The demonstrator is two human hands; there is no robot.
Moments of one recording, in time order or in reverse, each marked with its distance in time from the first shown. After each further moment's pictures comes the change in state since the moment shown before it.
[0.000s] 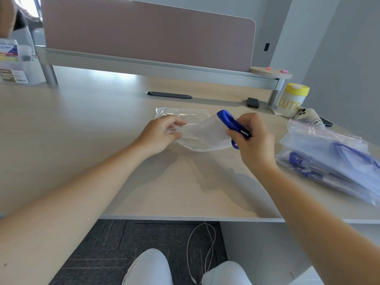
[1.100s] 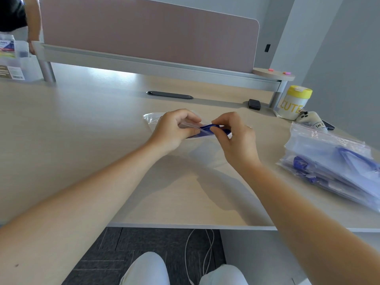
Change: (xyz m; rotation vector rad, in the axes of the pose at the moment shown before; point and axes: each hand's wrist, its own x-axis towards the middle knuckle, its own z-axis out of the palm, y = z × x) left_hand 0.011 0.017 0.014 -0.319 0.091 0.058; right_hand 0.009 -0.014 0.030 -0.100 -0.067 -0.192
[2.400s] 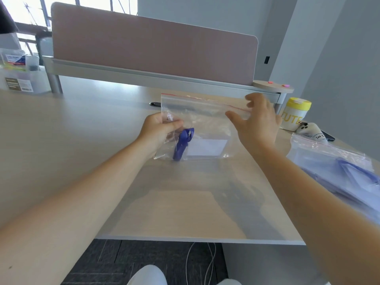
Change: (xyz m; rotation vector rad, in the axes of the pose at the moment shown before) left_hand 0.013 0.006 -0.030 -0.336 0.159 -0.299; right_hand 0.052 -0.004 -0.027 -0.342 0.153 0.260
